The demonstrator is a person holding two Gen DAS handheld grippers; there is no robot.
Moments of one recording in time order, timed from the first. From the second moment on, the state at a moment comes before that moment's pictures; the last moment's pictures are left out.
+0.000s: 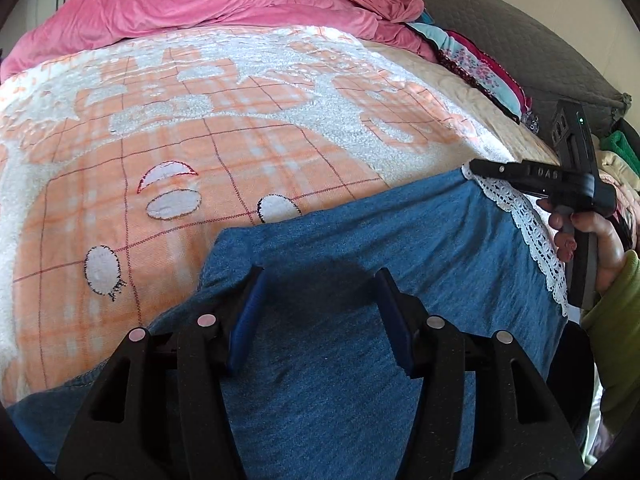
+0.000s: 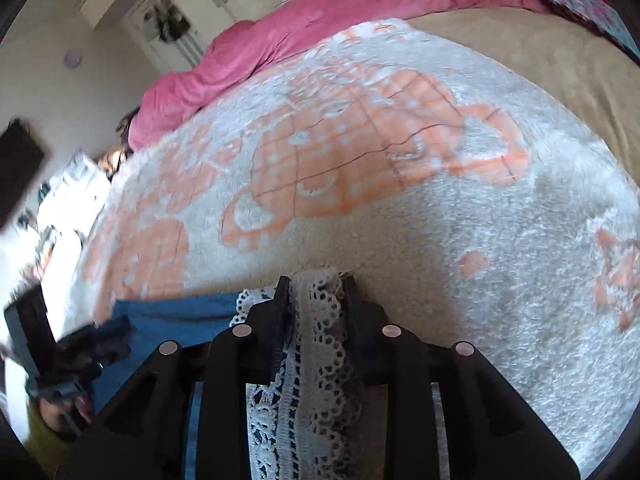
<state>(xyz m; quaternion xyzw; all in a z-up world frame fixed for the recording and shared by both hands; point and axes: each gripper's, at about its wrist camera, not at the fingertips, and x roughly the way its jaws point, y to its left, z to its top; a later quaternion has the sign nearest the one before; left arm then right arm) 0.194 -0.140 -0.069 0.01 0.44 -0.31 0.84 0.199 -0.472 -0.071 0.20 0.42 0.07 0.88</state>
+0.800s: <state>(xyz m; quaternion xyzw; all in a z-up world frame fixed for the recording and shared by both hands) 0.136 -0.094 -0.031 -0.01 0.38 -0.26 0.89 0.090 -0.340 -0.052 -0.09 0.37 0.09 0.92</state>
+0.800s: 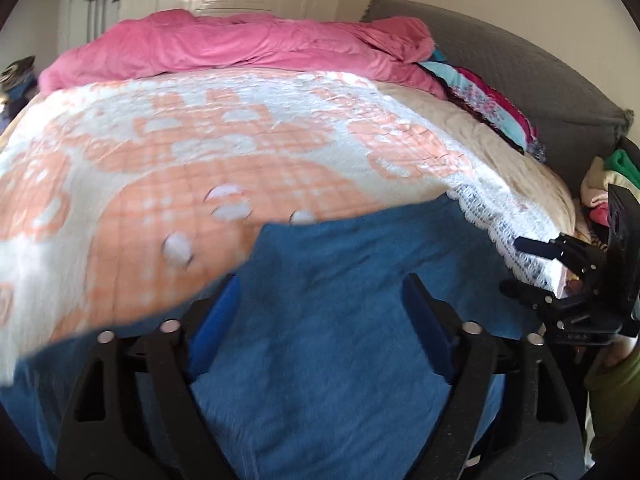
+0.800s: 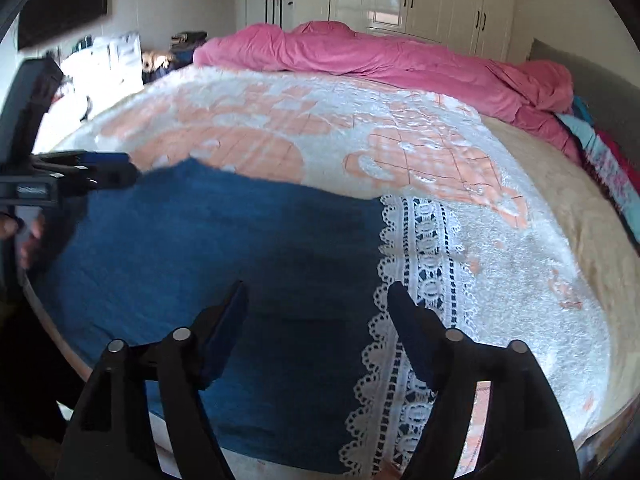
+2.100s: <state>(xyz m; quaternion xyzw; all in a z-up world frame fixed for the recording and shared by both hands) 0.043 -0.026 -0.066 0.02 0.41 -0.11 0.91 0.034 -0.351 -0.078 -0.05 0.42 0.03 0.91</state>
